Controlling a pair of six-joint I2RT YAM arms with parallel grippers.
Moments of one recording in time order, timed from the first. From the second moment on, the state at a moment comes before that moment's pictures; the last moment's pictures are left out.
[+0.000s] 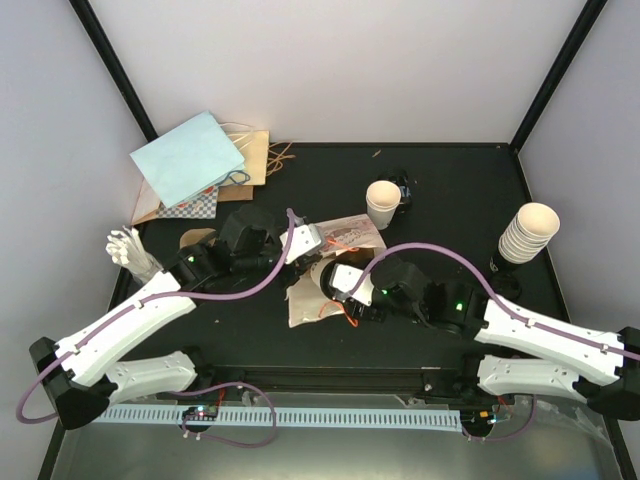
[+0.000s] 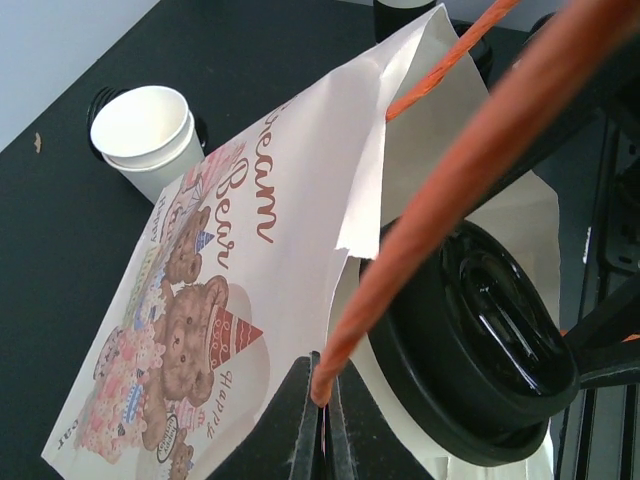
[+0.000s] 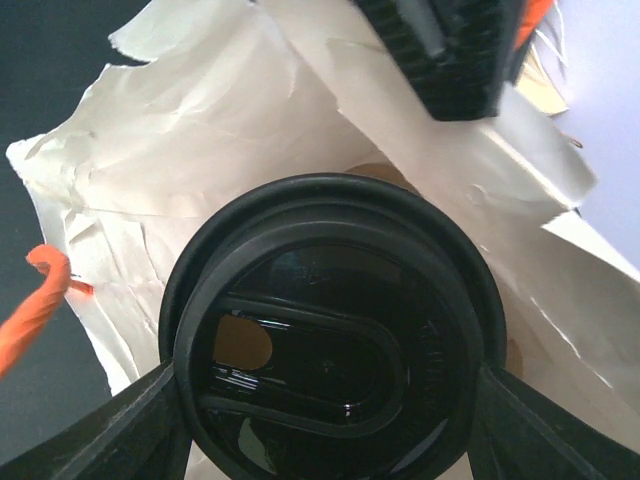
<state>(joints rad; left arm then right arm) -0.81 1.06 1.08 -0.61 0.25 0.23 1.18 1.00 0.94 -0.58 0.24 -0.37</state>
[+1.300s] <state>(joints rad) -0.87 1.06 1.13 -0.67 0.27 0.20 1.26 1.12 0.87 -0.60 0.38 -0.67</state>
